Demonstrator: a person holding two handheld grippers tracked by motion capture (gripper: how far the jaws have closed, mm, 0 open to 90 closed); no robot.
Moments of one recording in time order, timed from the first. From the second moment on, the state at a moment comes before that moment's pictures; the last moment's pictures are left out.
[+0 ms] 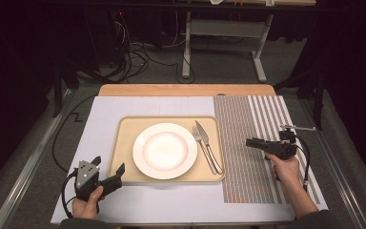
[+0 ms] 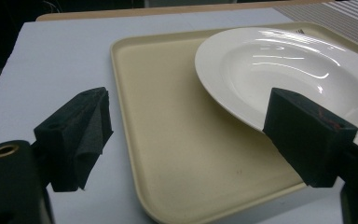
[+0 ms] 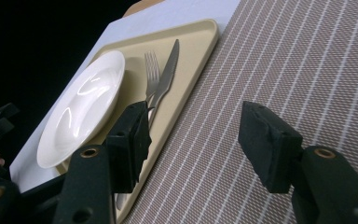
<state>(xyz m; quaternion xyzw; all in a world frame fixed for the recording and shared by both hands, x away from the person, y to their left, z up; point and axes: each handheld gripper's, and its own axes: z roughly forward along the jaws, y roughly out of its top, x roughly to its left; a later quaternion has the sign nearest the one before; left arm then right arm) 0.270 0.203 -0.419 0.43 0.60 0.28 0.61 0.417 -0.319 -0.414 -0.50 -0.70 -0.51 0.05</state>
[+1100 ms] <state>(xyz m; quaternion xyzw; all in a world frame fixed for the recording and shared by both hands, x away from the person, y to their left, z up) 0.266 0.206 -0.418 0.42 0.61 0.28 0.61 0.320 -0.350 -0.411 -0.43 -0.76 -0.45 -0.18</state>
